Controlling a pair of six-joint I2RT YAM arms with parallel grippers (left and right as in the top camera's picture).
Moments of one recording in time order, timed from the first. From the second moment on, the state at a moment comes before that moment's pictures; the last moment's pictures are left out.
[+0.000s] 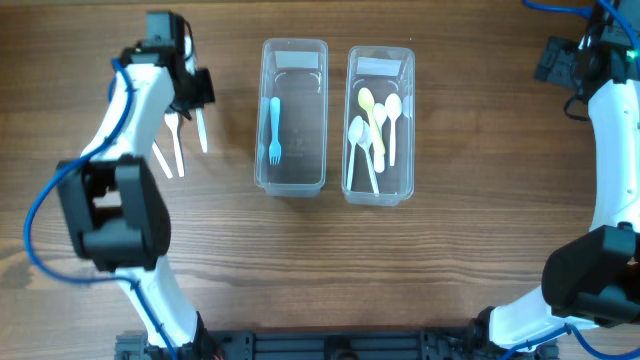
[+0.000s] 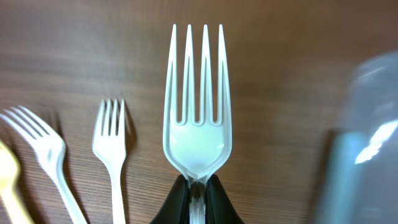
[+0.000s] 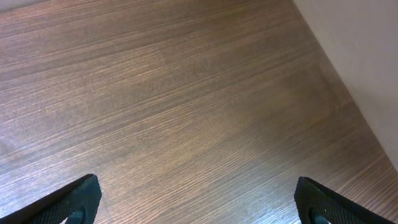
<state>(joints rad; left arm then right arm) 0.01 2.02 1.67 -0.83 -0.01 -0.18 -0.23 1.76 1.68 -0.85 0.32 0.07</state>
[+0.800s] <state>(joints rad) -0.38 1.85 1.69 -0.85 0.11 -0.31 -0.23 1.76 1.68 -0.85 0.32 0.07</state>
